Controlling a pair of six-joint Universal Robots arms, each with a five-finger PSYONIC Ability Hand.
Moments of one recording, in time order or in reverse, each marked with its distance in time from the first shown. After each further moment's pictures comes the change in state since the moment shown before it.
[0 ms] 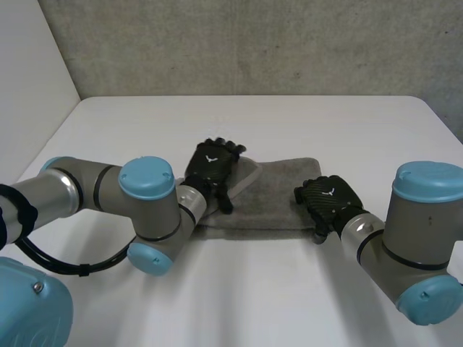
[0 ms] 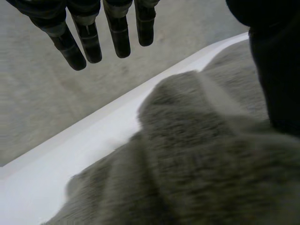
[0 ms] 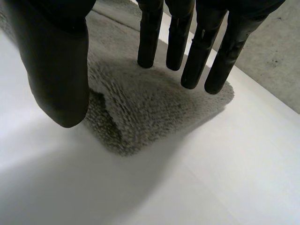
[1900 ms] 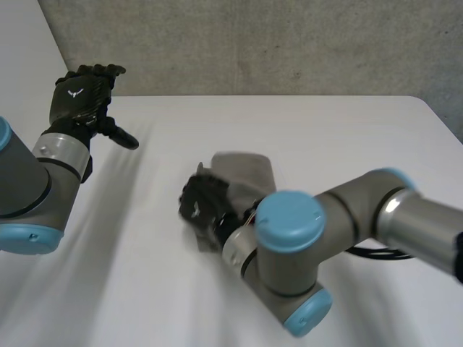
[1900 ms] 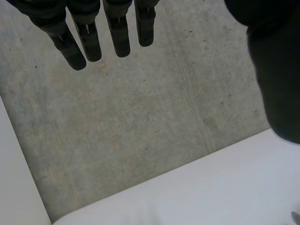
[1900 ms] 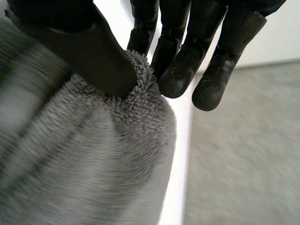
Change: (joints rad) left arm 0.331 0.603 -0.459 0.094 -0.024 -0.168; right arm 0.440 0.274 -0.404 -0.084 -0.023 -0.802; left_hand 0.005 -0.014 -0.021 -0.002 -0.054; right_hand 0.751 0.751 0.768 0.776 0.754
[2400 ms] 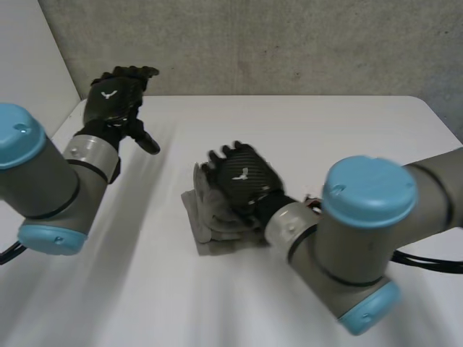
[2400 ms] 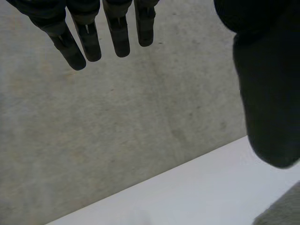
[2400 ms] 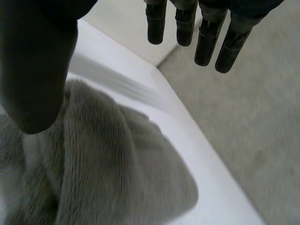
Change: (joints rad) left arm -0.113 -0.075 0.073 -0.001 0.006 -0.022; right arm -0.142 -0.303 0.214 0.076 -0.007 0.684; left_hand 0.000 0.000 0.000 0.000 0.000; right_hand -1.089 -1.074 -1.097 -1.083 -1.099
